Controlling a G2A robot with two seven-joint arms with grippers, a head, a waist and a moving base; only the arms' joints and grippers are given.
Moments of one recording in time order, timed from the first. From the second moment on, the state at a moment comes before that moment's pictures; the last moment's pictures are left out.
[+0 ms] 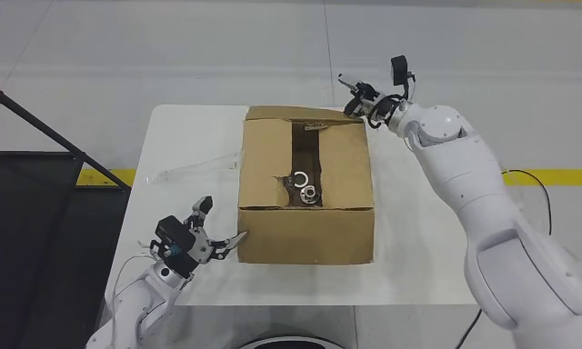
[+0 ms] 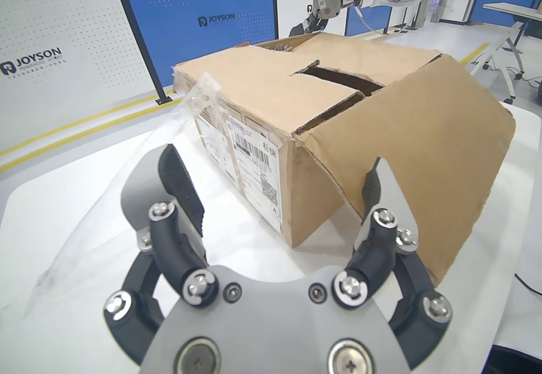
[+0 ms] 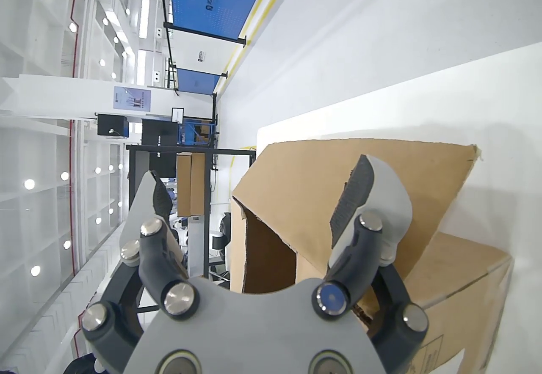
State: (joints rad) left arm 1.71 -1.16 -1.51 -1.79 1.44 -0.45 0.41; right arm -0.15 -1.39 0.63 -0.34 0.57 -0.31 0.73
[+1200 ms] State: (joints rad) left arm 1.61 -1.18 -1.48 -1.72 1.38 -0.15 0.31; right arm -0.22 -1.43 0.64 -0.57 0.45 -0.33 1.13
